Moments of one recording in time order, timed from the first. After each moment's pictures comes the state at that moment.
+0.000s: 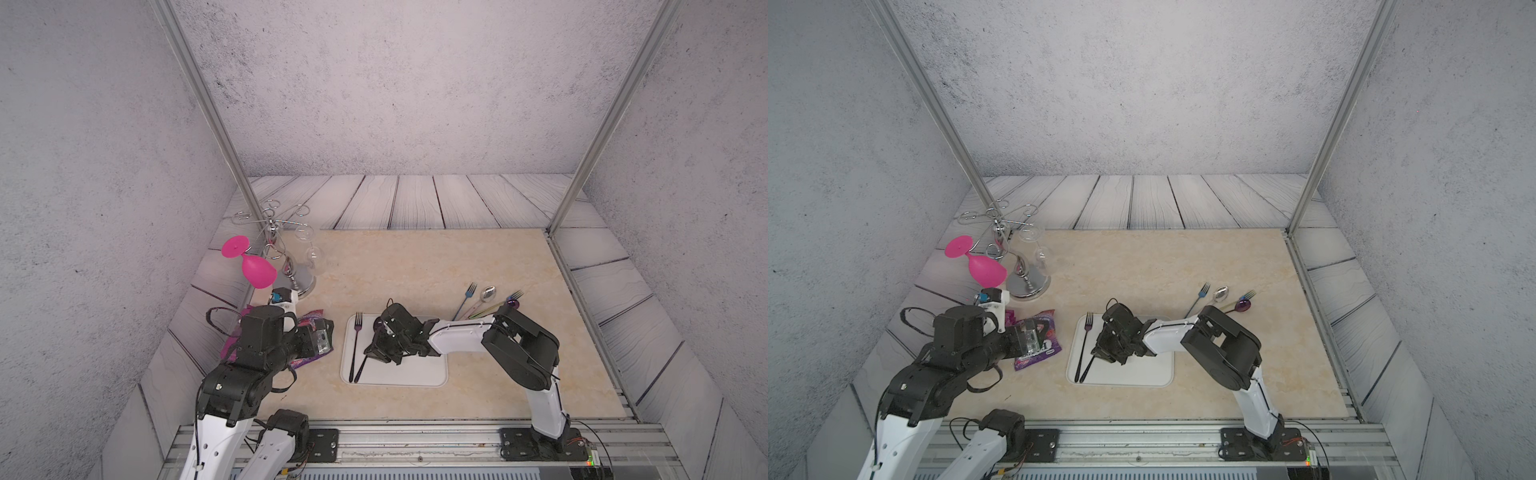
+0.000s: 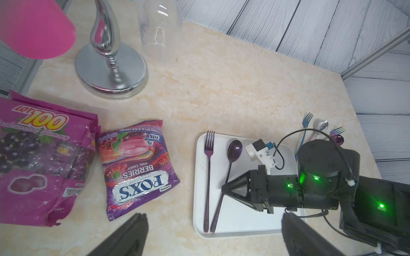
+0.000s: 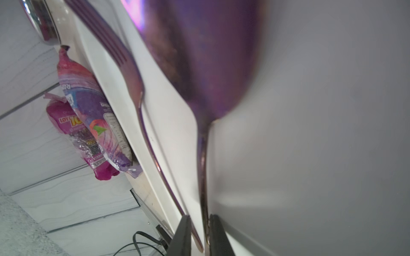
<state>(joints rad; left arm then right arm) -0.24 0.62 0.94 -1.01 0.09 -0.38 0.99 2.02 1.17 0.01 -0.38 1.37</state>
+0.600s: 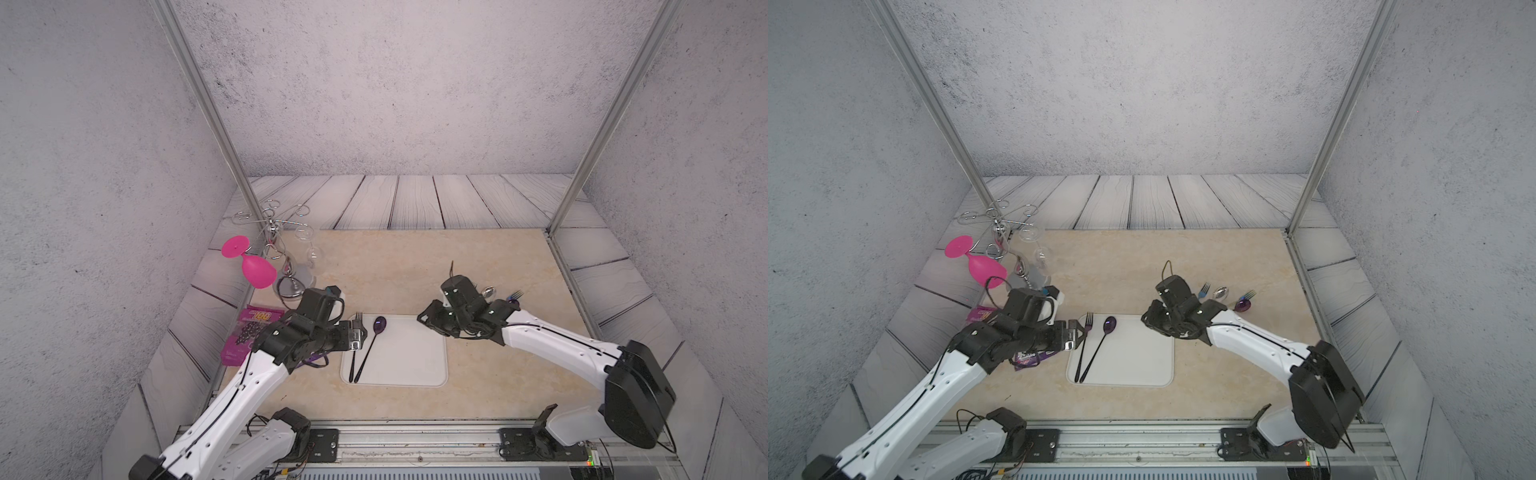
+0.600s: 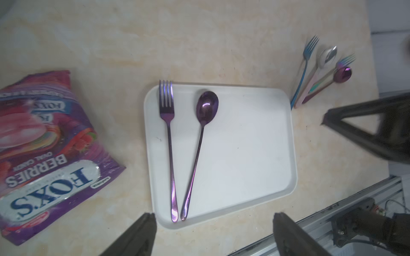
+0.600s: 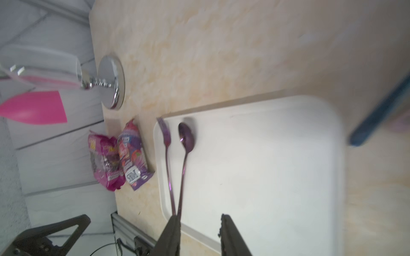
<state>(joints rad) -0.52 1.02 0.89 -0.87 0.14 -0.46 0.70 1.37 0.95 -0.43 -0.17 0.98</state>
